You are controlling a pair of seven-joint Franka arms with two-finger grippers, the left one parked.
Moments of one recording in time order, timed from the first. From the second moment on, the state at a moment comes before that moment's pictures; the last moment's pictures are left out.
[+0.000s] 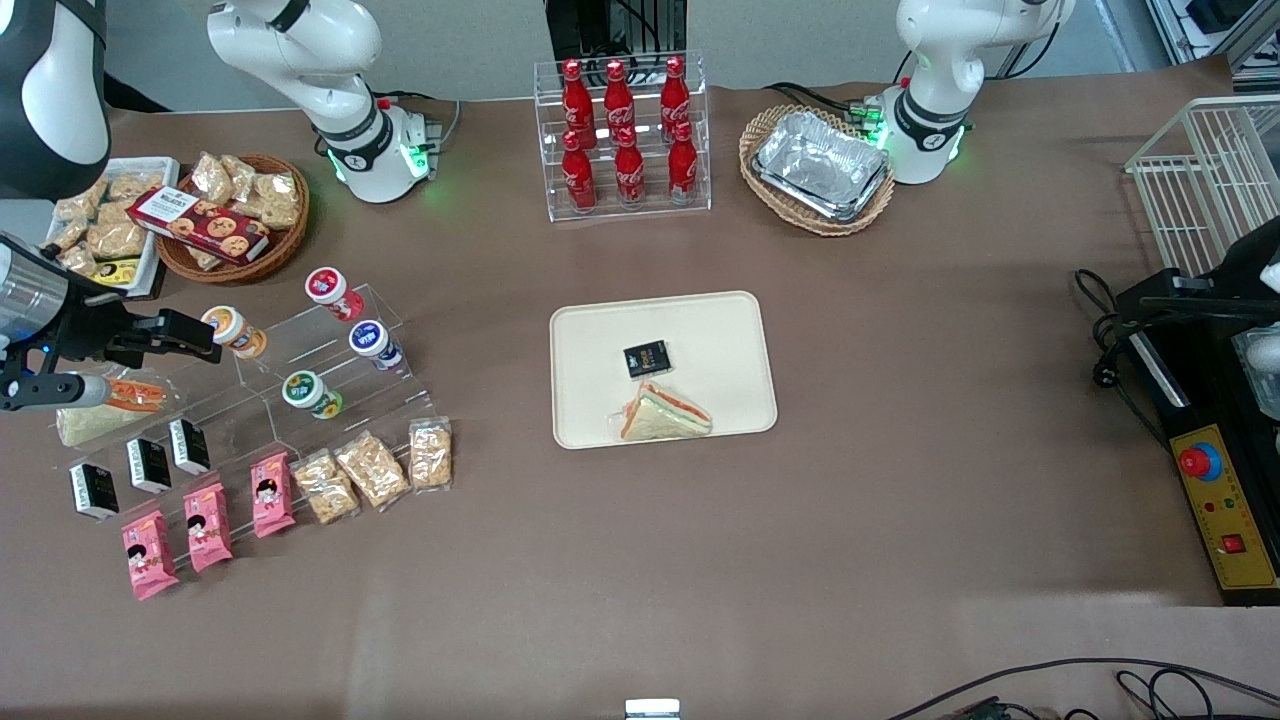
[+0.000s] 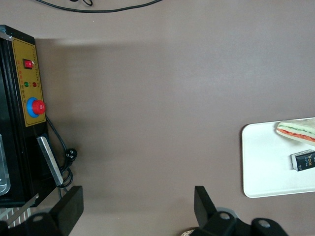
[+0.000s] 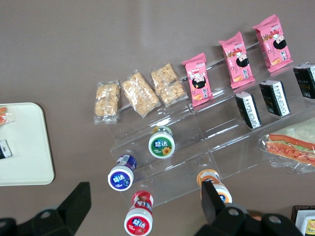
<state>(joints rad) -0.09 0.09 0.08 -1.56 0.04 1.58 -0.01</state>
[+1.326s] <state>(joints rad) -0.05 -0.03 0.07 -2.01 0.04 1.95 -0.14</state>
